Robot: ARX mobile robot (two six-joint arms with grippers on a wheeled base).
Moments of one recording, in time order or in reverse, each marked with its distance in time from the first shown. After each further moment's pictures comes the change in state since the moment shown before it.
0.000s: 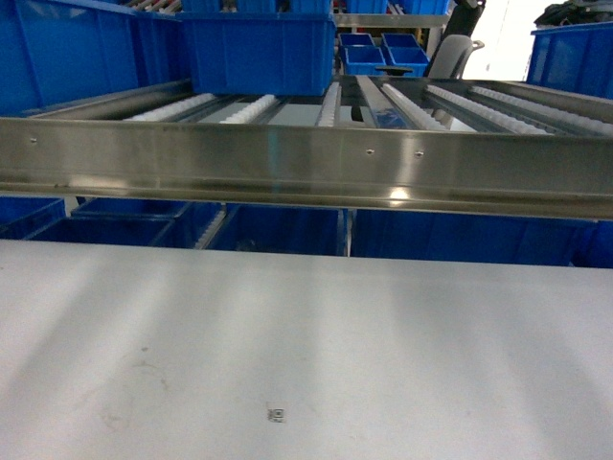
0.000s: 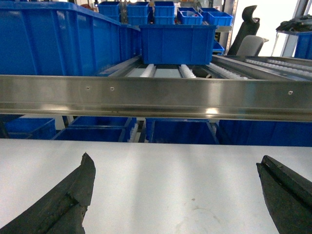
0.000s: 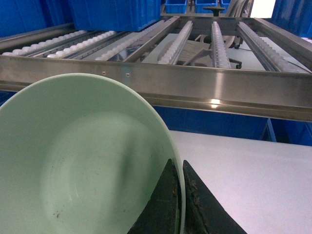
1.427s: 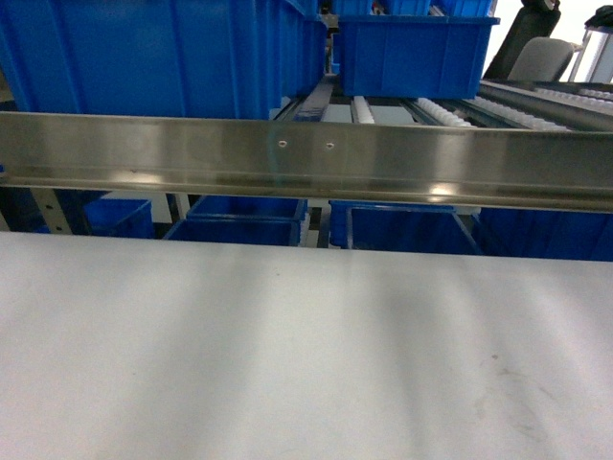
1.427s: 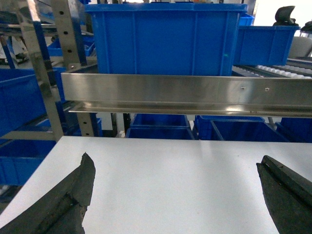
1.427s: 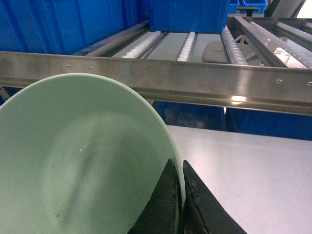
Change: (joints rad) left arm 0.000 0.000 0.000 0.001 -0.002 0.000; right arm 0.000 0.000 0.000 -0.002 0.000 0.000
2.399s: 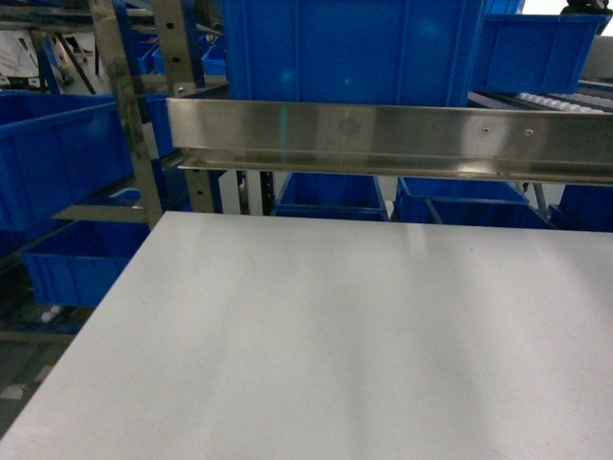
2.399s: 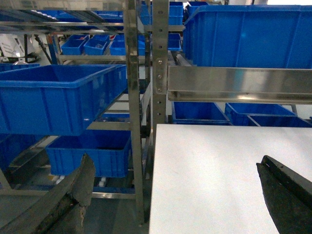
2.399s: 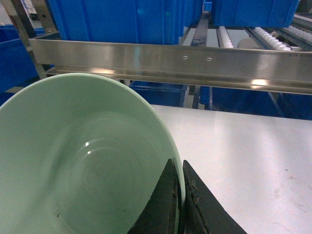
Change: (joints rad) left arm 0.000 0.000 0.000 -0.001 0.001 0.000; right arm 0.000 0.000 0.000 0.002 0.000 0.000
